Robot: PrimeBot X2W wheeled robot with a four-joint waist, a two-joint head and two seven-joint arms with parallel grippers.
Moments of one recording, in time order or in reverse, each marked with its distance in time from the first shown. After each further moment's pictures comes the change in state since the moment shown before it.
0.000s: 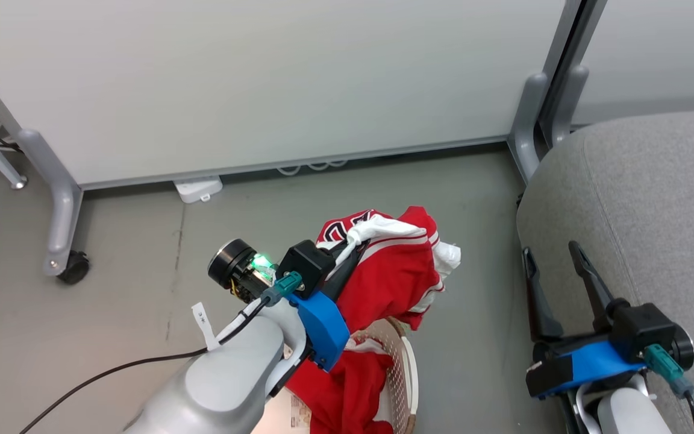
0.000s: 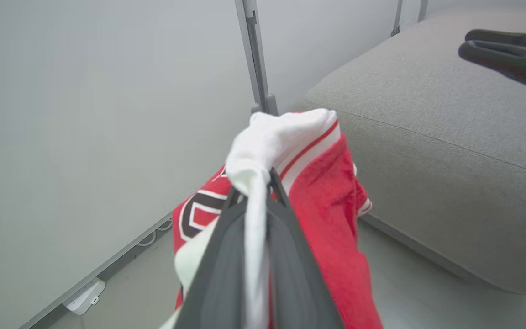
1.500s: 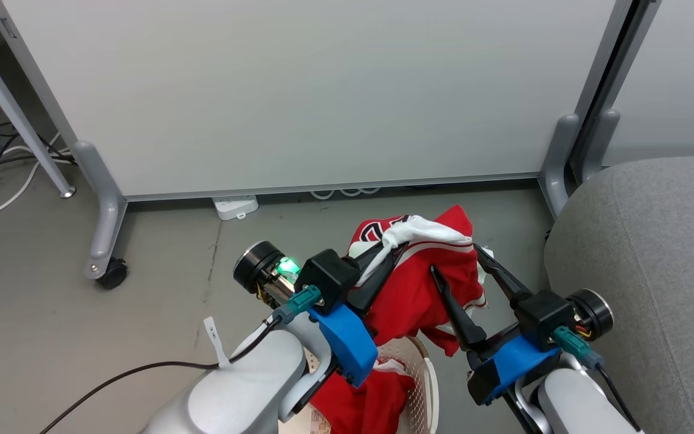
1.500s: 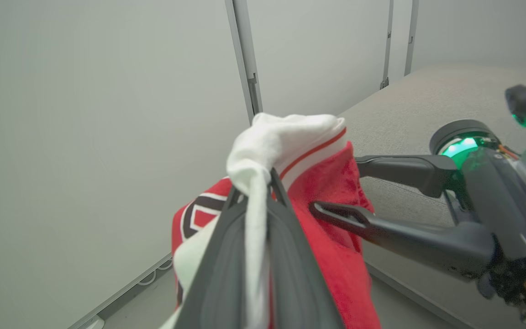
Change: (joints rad) left arm 0.065 0.055 -0.007 -0.318 -0.036 0.067 0.064; right arm -0.120 -0.086 0.334 0.133 0.038 0.000 0.000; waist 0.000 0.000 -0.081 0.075
